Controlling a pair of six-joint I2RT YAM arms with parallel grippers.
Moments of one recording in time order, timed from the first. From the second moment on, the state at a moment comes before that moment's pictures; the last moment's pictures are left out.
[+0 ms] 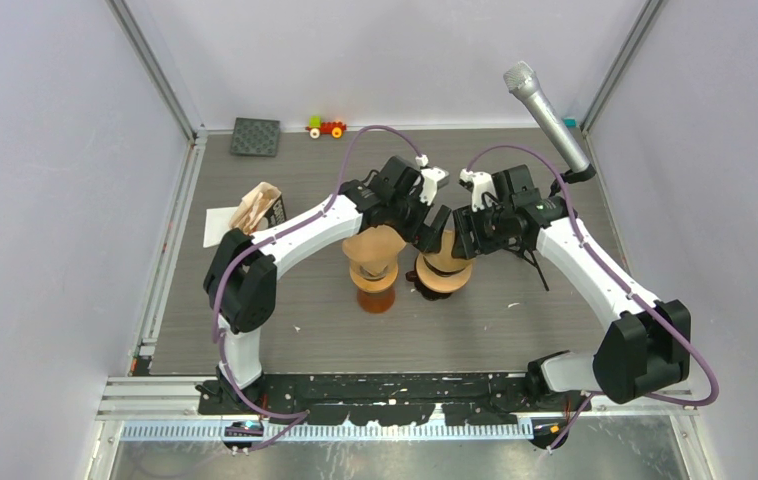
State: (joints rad) left arm -0.78 1.90 1.60 -0.53 0.27 -0.15; right arm 0.30 1.34 1.09 -0.74 -0.34 -0.02
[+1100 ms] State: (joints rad) left arm -0.77 1.89 1.60 -0.51 0.36 -0.10; right arm 0.30 1.36 1.04 -0.70 -0.33 -0.02
